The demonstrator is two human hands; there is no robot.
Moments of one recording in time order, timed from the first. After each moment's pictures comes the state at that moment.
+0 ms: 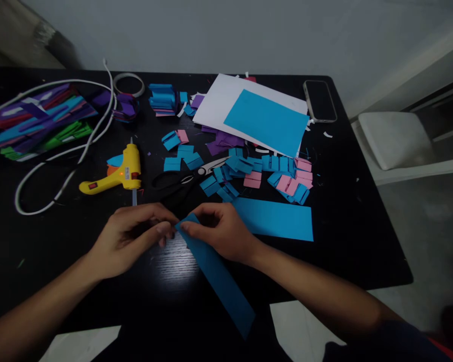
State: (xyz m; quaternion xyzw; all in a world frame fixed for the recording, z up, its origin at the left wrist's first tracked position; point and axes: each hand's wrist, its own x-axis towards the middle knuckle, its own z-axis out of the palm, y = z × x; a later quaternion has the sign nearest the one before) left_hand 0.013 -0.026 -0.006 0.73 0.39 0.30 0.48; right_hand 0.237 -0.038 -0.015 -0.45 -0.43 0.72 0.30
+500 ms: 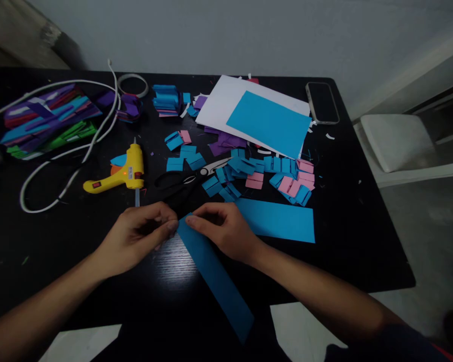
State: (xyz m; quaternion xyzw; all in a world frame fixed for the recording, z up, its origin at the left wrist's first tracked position) left_hand 0.019 -0.029 -0.009 0.70 0.43 0.26 0.52; right_hand 0.237 -0.035 -0.012 -0.47 -0.46 0.69 0.31
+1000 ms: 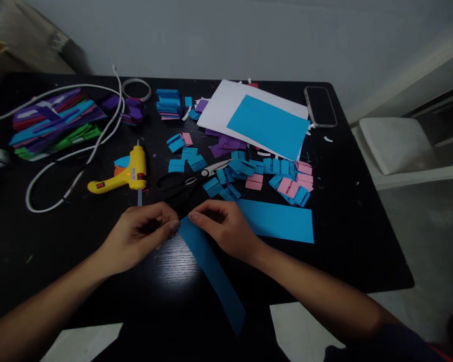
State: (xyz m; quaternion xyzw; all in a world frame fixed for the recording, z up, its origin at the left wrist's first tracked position) left_hand 0.019 -0.029 -0.008 0.69 0.43 0.26 0.51; right_hand 0.237 -0.034 -0.012 -0.47 -0.49 0.65 0.33
